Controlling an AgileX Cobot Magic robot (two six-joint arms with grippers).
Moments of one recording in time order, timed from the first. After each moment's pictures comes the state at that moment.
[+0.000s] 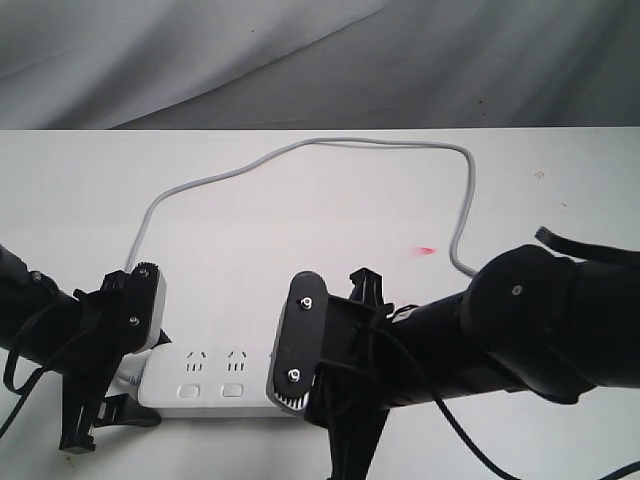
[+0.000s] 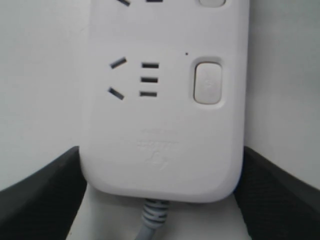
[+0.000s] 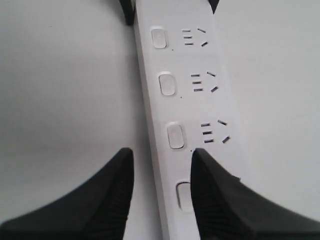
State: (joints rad) left arm -0.06 1.76 -0.67 -0.86 0.53 2.09; right arm 0.82 1.64 -0.74 1.17 0.24 -1.75
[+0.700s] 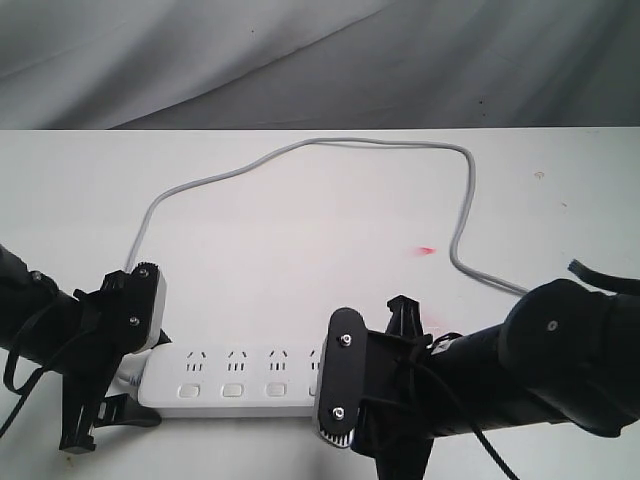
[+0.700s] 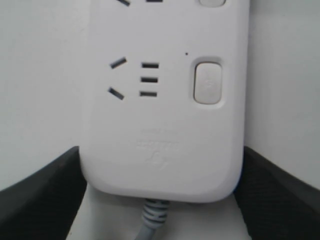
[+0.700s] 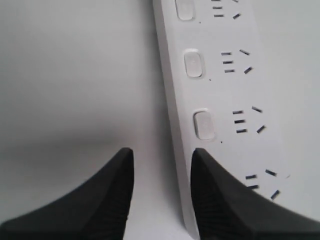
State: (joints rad) left arm -0.06 1.76 -0.67 -0.86 0.53 2.09; right arm 0.78 1.62 -0.62 1.14 0.21 -1.77
